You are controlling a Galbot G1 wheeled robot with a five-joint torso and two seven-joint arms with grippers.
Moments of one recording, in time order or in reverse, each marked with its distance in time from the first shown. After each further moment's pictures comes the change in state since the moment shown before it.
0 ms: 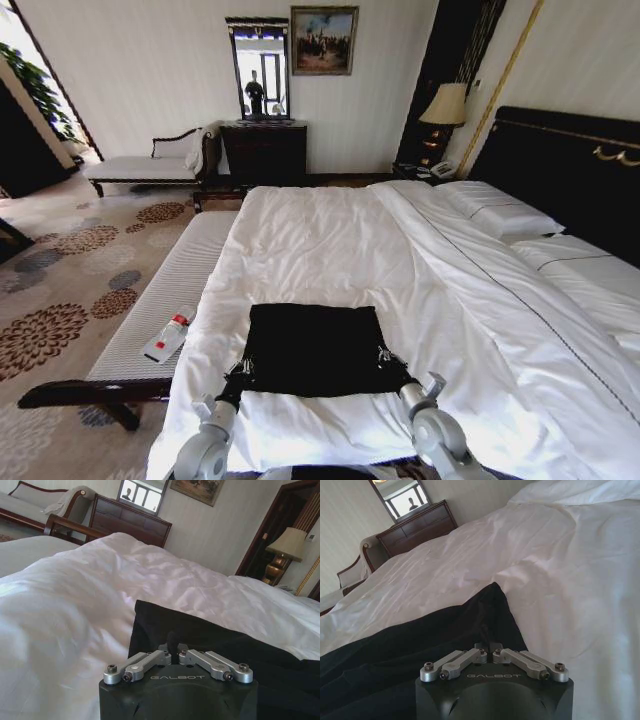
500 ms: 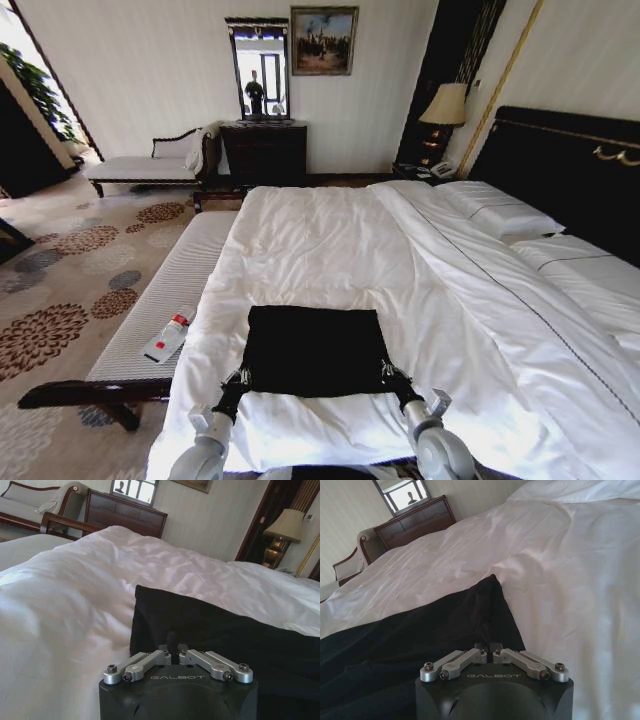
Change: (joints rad) left arm 0.052 -0.006 0.012 0.015 0.095 -0.010 0.001; right arm -0.059 0.017 0.008 0.003 -0.058 0.027 -0.018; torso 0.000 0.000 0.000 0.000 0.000
